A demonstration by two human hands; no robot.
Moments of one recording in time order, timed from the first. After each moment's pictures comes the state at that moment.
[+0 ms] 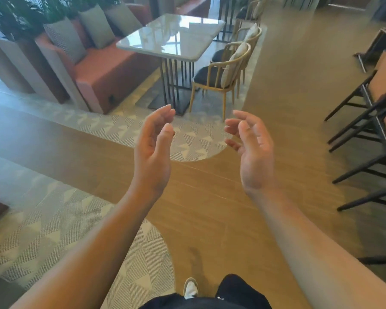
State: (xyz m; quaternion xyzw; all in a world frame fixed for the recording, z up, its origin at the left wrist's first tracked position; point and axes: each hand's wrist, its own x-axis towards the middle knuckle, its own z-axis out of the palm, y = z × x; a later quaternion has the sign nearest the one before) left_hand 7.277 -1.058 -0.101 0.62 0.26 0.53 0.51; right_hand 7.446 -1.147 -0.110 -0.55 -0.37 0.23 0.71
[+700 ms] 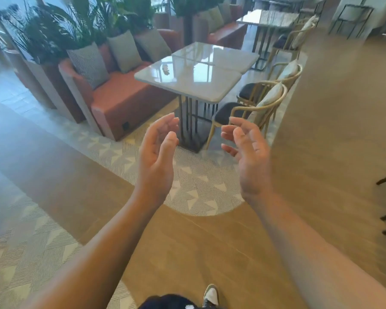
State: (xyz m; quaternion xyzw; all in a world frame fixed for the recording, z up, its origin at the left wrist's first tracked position) left_hand 7.534 -0.695 -0.091 0.60 0.31 0.58 0.45; right_hand 7.707 -0.749 -0.097 -0.52 -0.41 0.29 0.69
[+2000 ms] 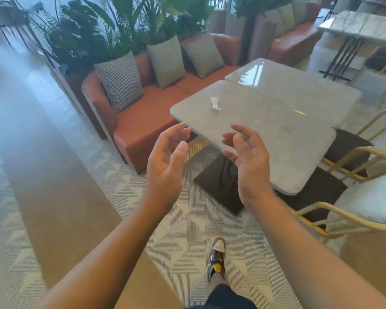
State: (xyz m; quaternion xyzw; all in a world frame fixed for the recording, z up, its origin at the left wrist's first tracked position) left_hand 7.595 0.014 -0.119 0.57 0.41 0.59 0.40; right_hand 7.762 0.017 -0.137 -0.50 -0.46 0.35 0.65
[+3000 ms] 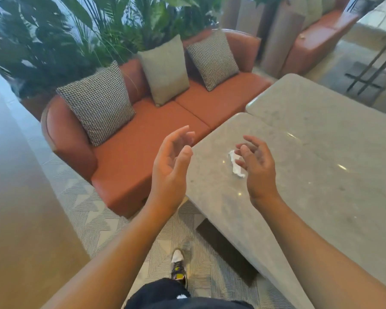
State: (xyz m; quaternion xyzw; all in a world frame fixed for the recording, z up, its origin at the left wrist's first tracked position) left_hand 7.607 0.583 -0.156 0.54 0.42 0.59 0.43; right_hand 7.800 0.594 -0.197 -0.57 -0.42 0.38 0.59
